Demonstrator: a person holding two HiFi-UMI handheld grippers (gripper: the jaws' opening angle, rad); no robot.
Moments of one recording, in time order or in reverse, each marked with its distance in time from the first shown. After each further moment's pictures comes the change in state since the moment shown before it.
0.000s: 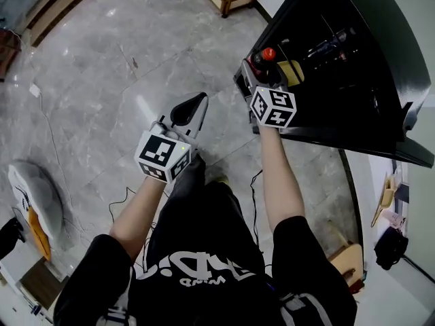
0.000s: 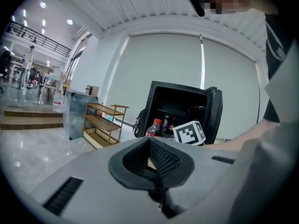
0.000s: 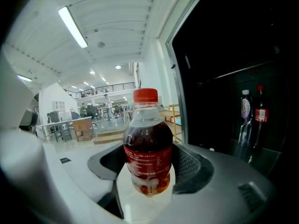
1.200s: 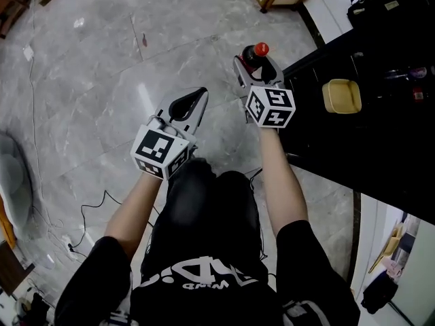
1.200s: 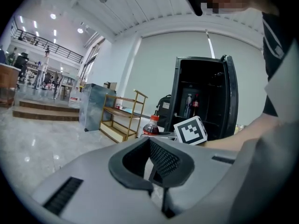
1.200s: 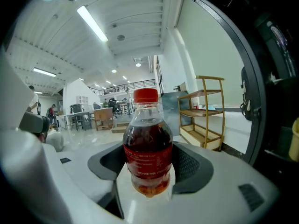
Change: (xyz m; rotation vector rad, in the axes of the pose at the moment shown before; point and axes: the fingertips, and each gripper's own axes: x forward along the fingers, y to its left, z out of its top) left arm 0.018 0.154 -0.234 0.008 -0.066 0.160; right arm 0.161 0.092 -0.219 -0.104 0.001 0.270
